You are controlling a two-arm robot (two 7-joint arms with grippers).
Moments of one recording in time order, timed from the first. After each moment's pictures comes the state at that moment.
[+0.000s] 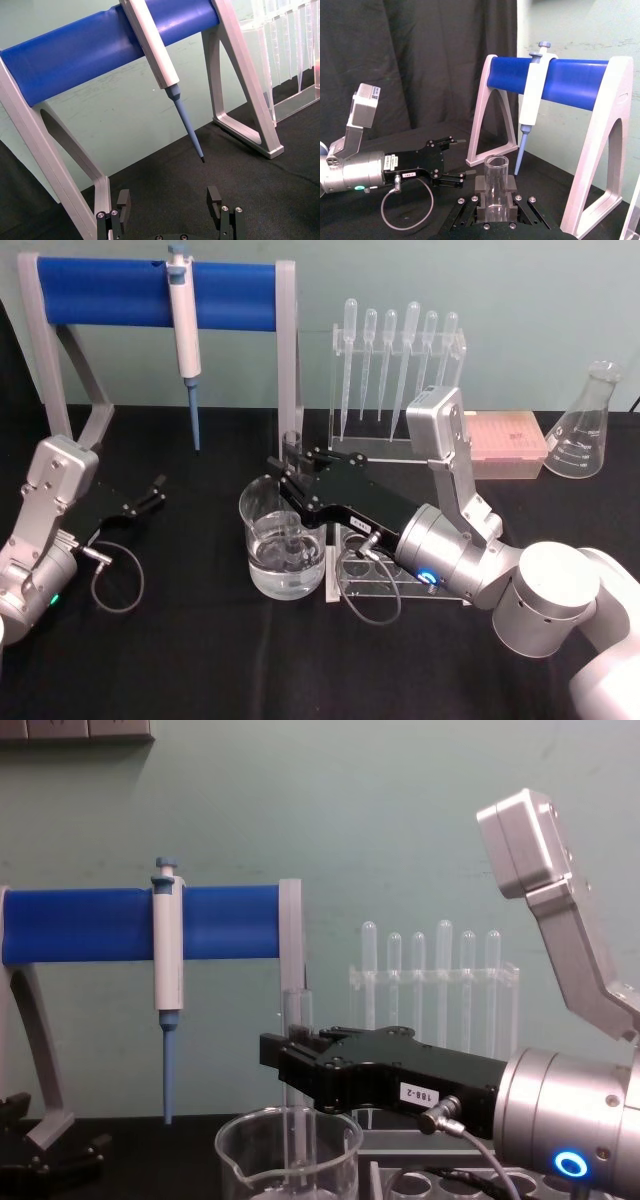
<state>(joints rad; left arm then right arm) -0.20 0.60 0.45 -1.41 -0.25 -0.12 0.03 0.33 0.29 -0.53 -1.47 0.39 -0.01 0.46</state>
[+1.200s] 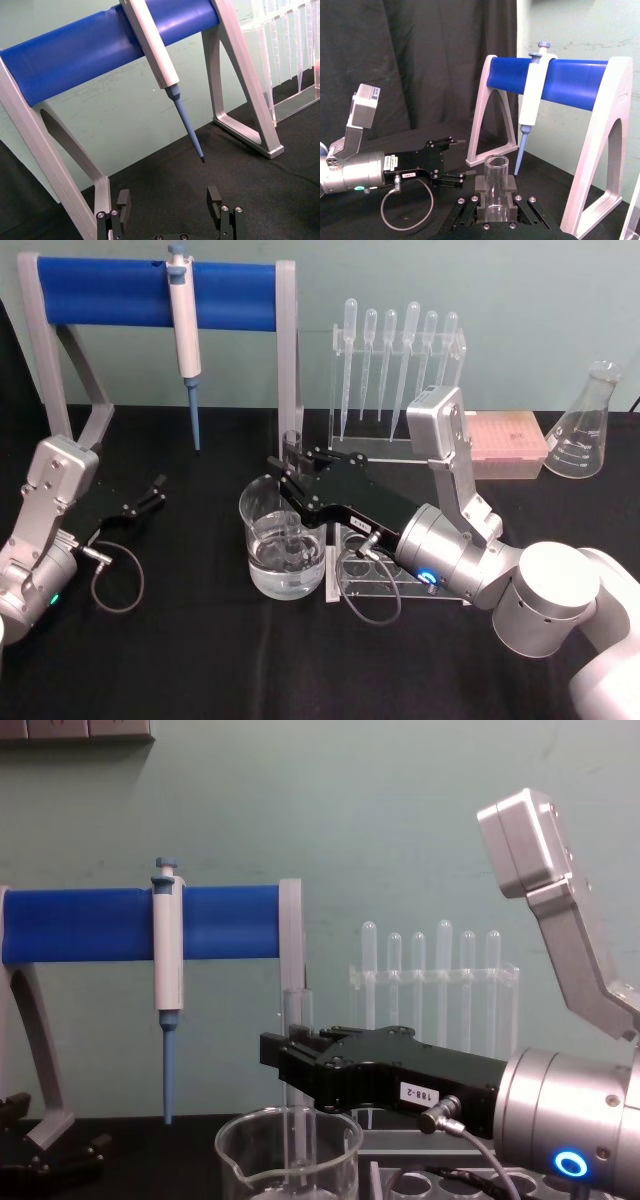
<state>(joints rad) -0.20 0.60 0.45 -1.41 -0.25 -0.12 0.03 0.33 0.29 -0.53 -1.47 0.39 -0.01 0.46</state>
